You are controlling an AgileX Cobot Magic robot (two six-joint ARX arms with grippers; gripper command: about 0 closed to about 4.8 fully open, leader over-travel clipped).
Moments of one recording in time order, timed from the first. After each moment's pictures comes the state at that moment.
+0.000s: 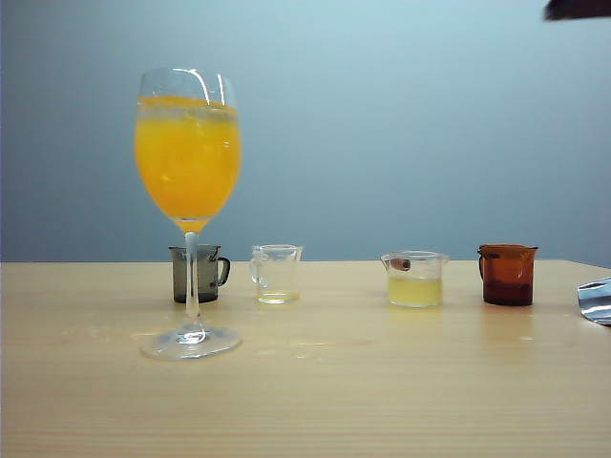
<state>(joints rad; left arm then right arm) -0.27 0.66 0.90 -0.42 0.29 0.03 0.38 0.79 0.52 0.27 0.11 0.15</state>
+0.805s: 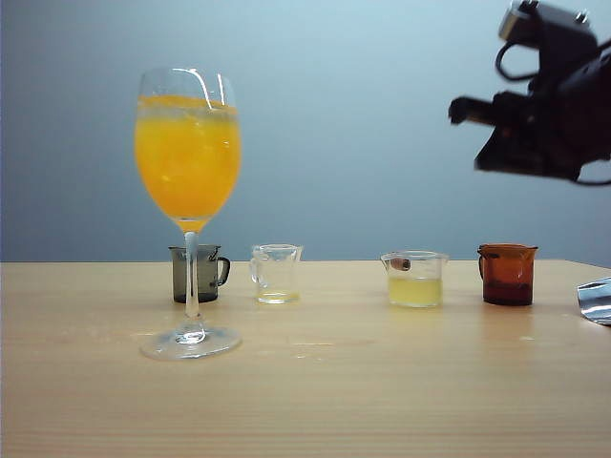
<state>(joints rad) -0.27 0.66 0.90 -0.42 0.29 0.03 0.42 1.31 0.40 0.79 0.09 0.14</state>
